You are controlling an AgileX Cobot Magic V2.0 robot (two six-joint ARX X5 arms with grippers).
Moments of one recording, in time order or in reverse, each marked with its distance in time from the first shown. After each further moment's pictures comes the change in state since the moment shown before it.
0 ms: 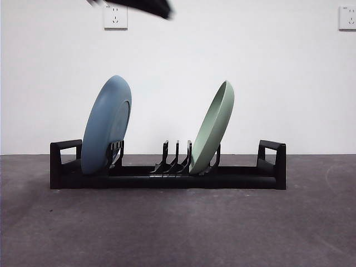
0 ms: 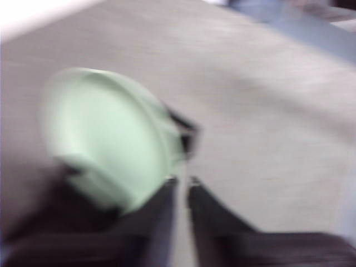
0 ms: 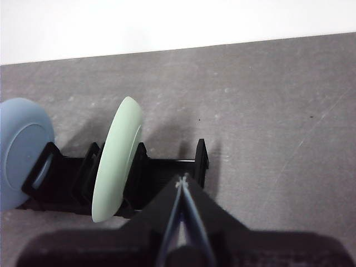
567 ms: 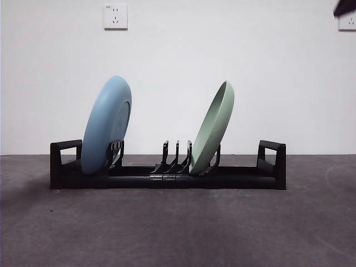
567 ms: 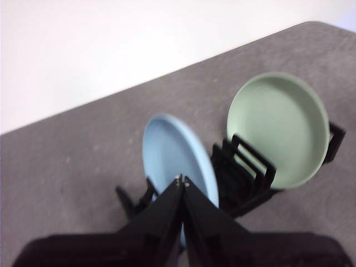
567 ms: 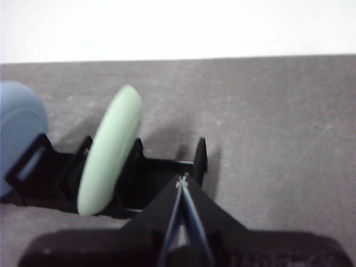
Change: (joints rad) left arm 0.311 -0.496 -0.337 0.016 -0.108 0.064; right arm 0.074 -0.154 -0.324 0.269 0.079 -0.034
